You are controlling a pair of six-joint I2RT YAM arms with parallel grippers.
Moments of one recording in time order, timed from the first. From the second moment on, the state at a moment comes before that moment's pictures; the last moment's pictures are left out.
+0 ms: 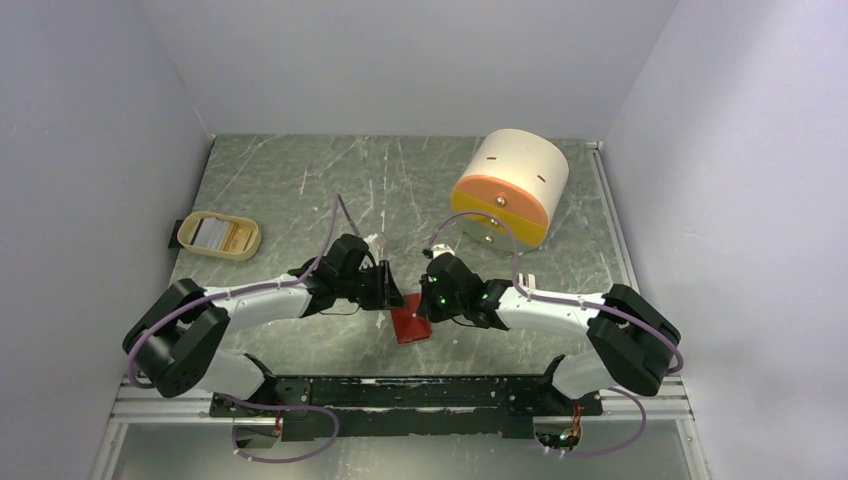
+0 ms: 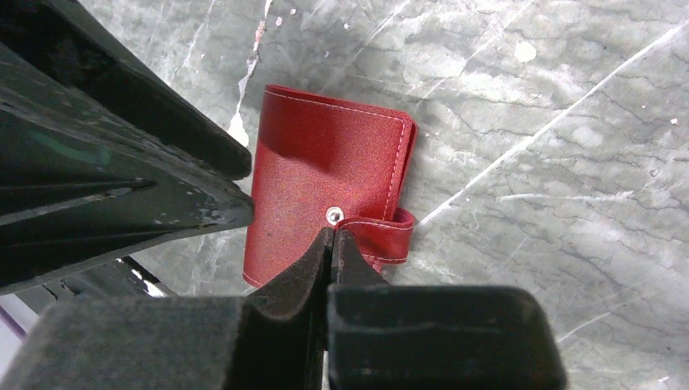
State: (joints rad) left arm -0.72 1.42 0.59 0.07 0.35 -0.80; right arm 0.93 1.40 0.64 -0.06 0.00 0.60
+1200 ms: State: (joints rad) left arm -0.64 1.43 0.50 0.09 0.37 -0.81; right arm 0.93 1.48 0.70 -0.06 -0.02 0.61
